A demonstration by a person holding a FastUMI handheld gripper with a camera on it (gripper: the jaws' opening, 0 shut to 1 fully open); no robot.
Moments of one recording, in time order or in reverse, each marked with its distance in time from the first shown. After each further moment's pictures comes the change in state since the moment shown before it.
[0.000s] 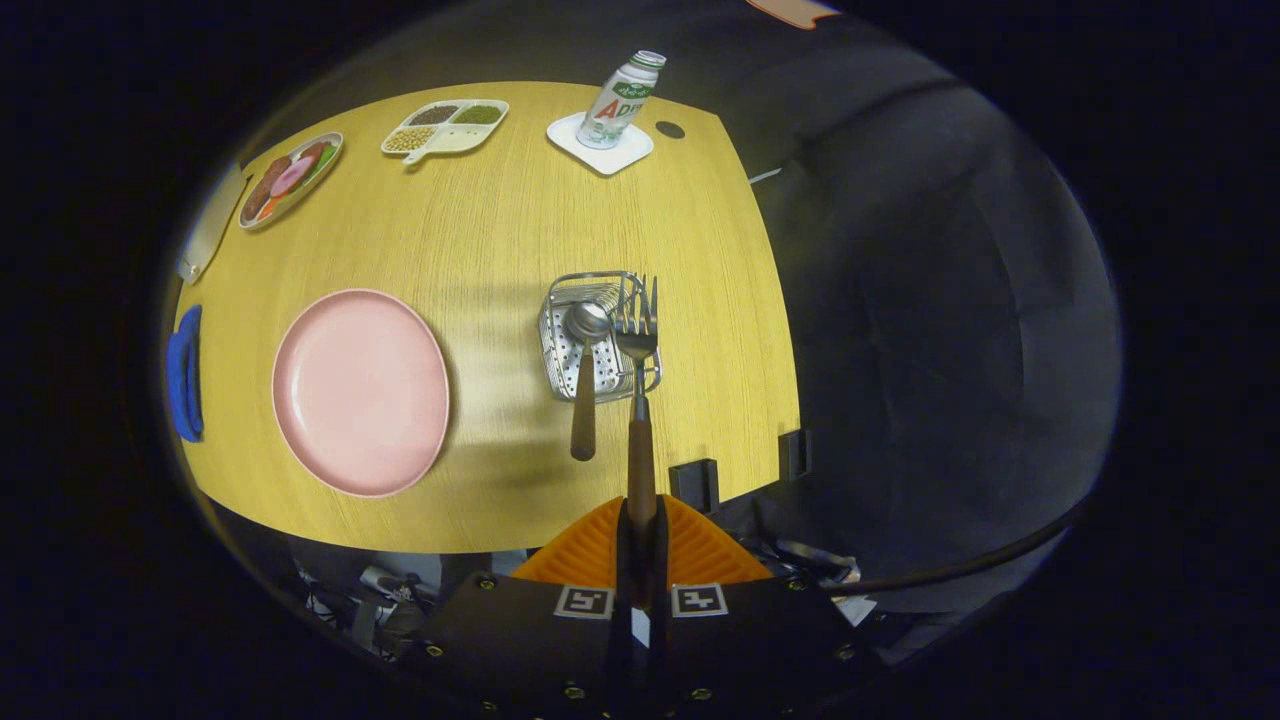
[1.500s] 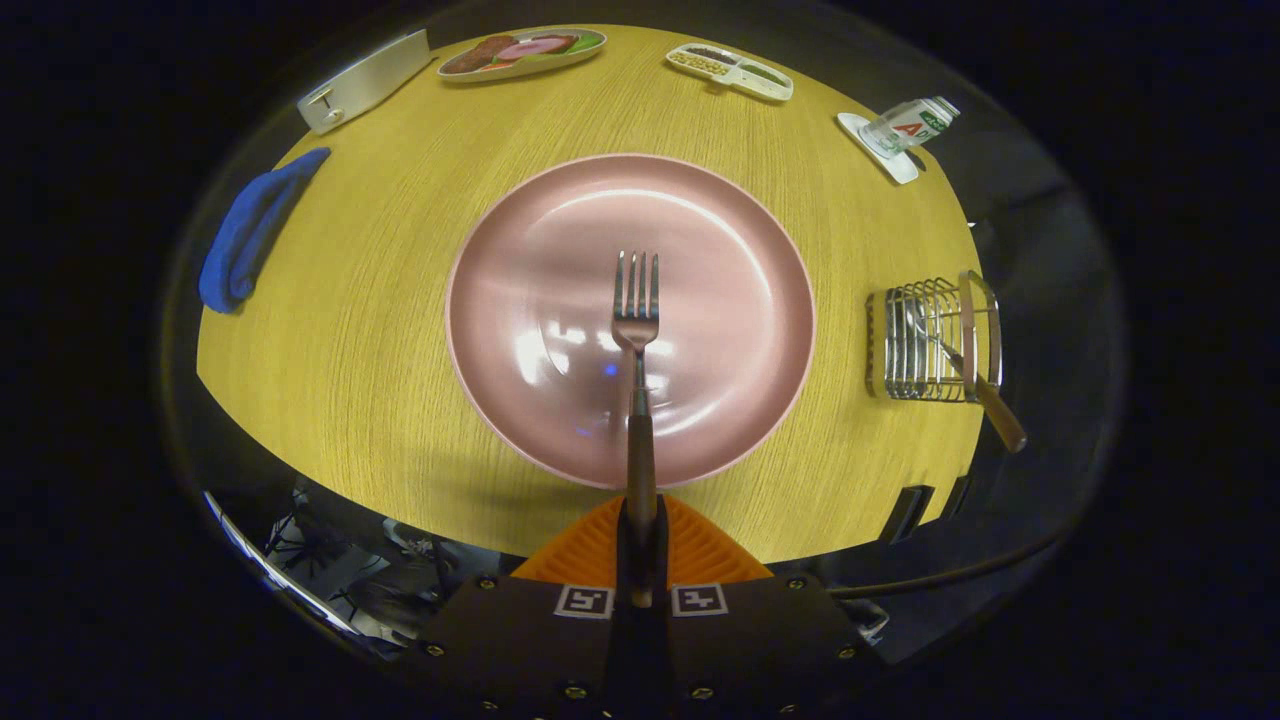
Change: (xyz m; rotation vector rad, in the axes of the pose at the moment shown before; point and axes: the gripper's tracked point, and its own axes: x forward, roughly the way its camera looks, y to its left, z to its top) arm 0.029 0.220 -0.047 -0.298 -0.039 0.228
